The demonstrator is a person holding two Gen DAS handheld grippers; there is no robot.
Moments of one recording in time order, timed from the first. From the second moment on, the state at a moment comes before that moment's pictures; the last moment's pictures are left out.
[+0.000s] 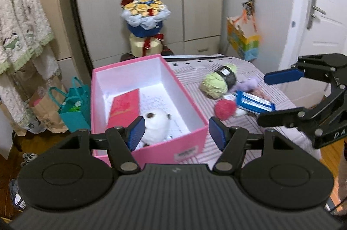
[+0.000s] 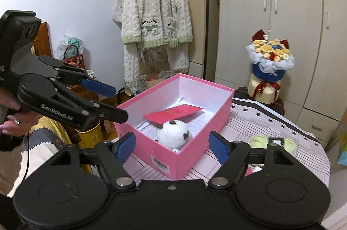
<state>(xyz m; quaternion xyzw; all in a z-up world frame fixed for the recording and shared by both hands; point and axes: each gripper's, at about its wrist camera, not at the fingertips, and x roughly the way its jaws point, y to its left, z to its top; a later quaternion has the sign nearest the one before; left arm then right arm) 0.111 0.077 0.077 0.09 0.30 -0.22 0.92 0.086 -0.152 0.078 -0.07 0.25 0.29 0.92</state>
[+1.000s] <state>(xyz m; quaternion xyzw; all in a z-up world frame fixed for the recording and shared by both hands) 0.156 -0.073 -0.027 0.08 0.31 -0.34 0.88 0.117 -0.313 -0.045 0.03 0.29 0.18 0.94</state>
